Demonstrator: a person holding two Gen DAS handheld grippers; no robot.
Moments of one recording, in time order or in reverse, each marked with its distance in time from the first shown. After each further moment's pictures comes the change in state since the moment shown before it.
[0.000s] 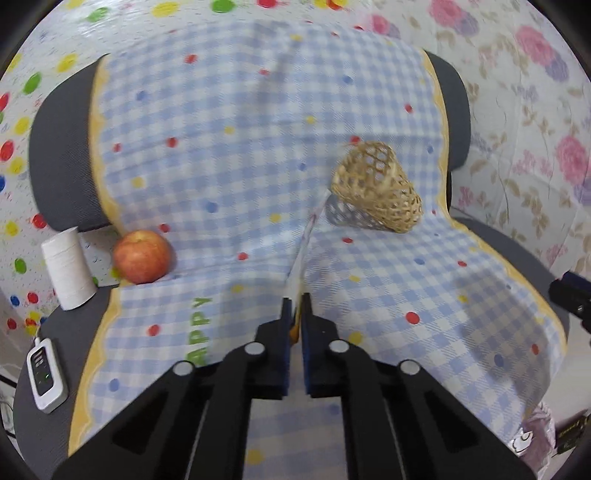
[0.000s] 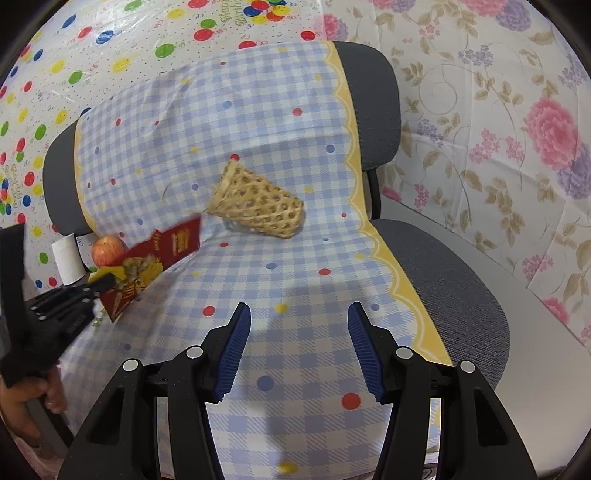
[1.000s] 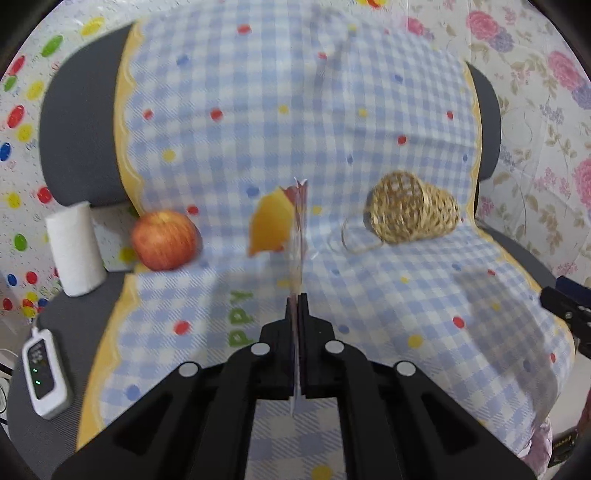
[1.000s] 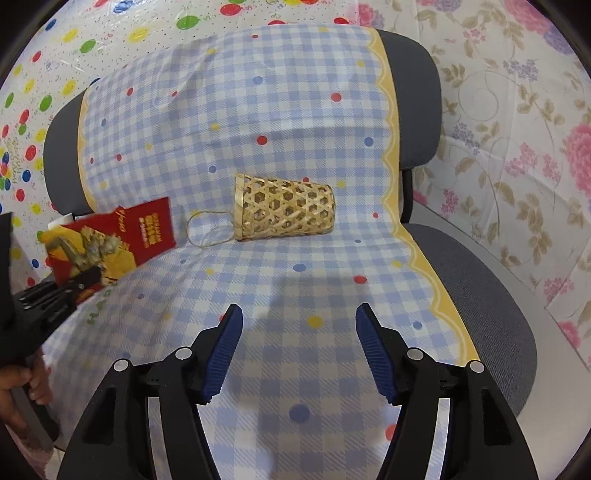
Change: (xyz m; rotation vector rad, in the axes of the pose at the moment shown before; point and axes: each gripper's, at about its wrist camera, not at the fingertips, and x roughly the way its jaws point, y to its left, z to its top) left arm 0.023 0.046 0.002 -0.060 0.000 0.014; right arm 0.044 0.037 0.013 -0.081 0.038 0.006
